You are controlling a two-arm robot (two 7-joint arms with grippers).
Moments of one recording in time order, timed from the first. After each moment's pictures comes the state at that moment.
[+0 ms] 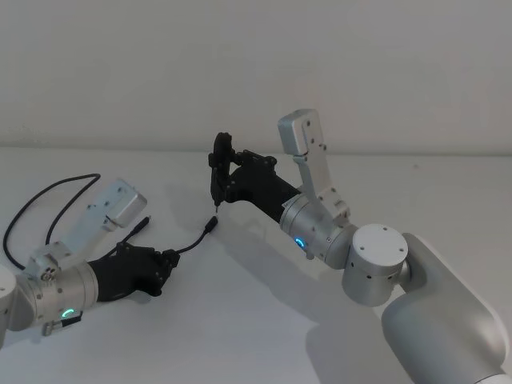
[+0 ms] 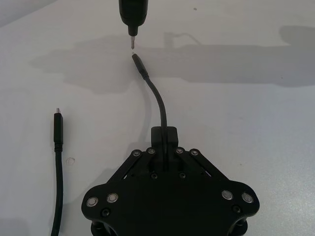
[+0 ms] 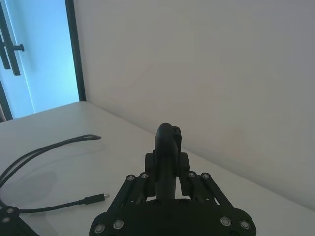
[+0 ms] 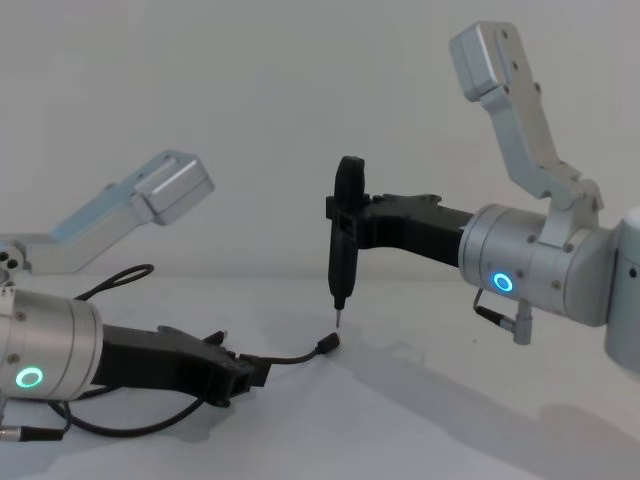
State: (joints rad) left arm -0.44 0.46 0.54 -1.42 -0.36 0.34 -0.50; right arm 0.56 0.08 -0.41 -1.05 0.22 -0.08 0.38
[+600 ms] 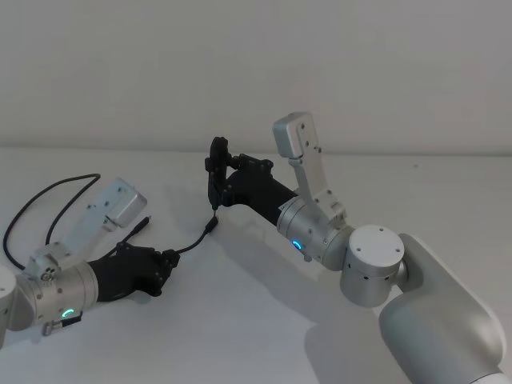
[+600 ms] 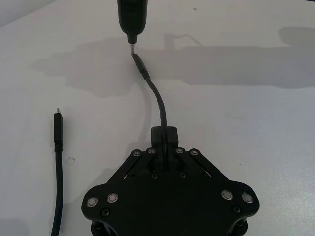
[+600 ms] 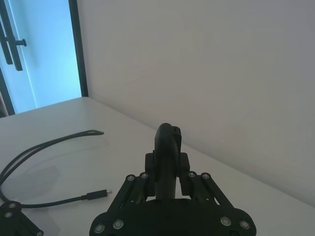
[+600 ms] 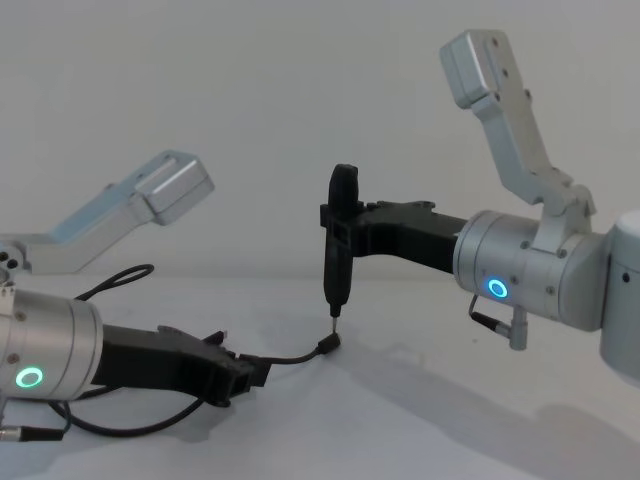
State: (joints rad) left arm -0.44 0.46 0.54 -1.42 -0.36 0.34 -0.50; right arm 0.57 0.07 -0.42 -1.03 0.21 -0.08 0.39
